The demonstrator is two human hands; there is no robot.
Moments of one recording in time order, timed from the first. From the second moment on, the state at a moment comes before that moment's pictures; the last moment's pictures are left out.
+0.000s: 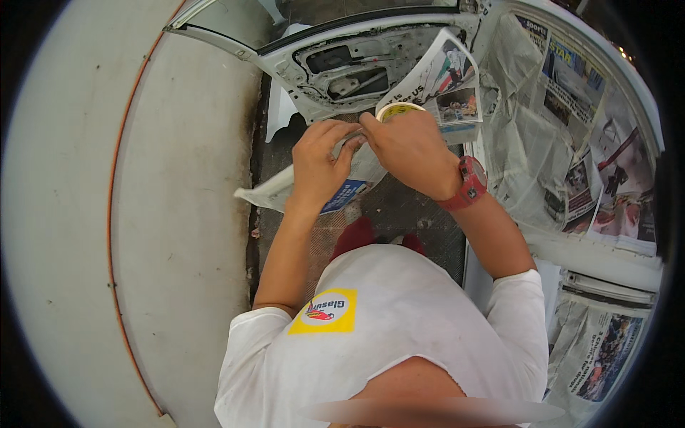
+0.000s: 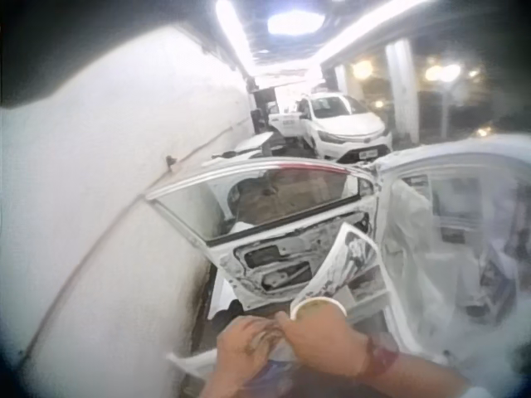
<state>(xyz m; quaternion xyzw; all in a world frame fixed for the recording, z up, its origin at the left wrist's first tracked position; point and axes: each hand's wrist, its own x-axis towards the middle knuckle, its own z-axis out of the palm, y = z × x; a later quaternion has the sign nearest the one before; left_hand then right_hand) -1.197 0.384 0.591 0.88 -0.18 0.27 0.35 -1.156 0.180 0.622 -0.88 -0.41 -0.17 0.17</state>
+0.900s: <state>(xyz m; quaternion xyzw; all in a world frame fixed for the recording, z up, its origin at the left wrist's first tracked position) -1.199 0.431 0.569 0.91 -0.12 0.27 0.28 -1.108 0.062 0.593 -0.94 -0.28 0.05 0.19</state>
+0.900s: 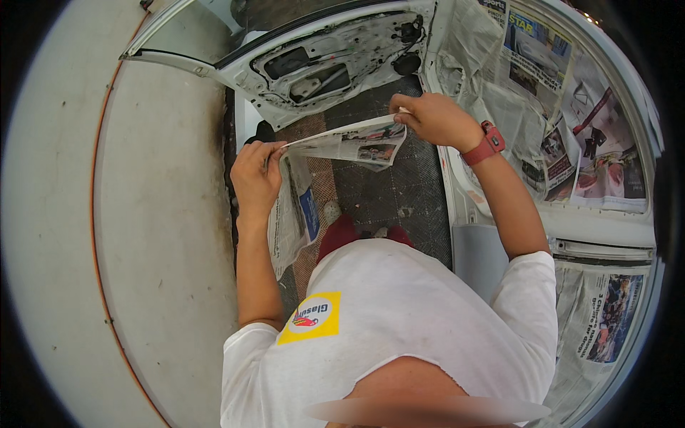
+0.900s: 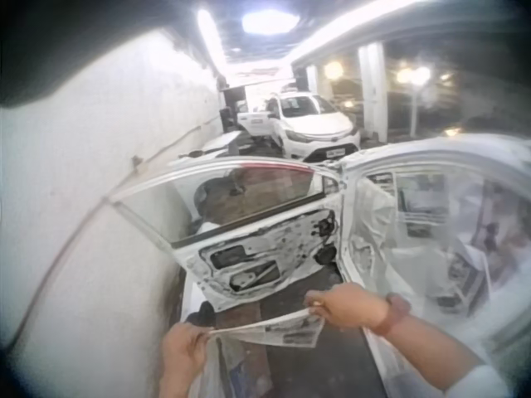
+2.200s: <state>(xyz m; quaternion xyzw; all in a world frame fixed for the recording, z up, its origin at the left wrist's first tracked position) -1.196 0.335 0.535 0.84 -0.18 0.16 0.48 -1.164 0.072 0.585 -0.91 -0.30 -0.08 0.28</state>
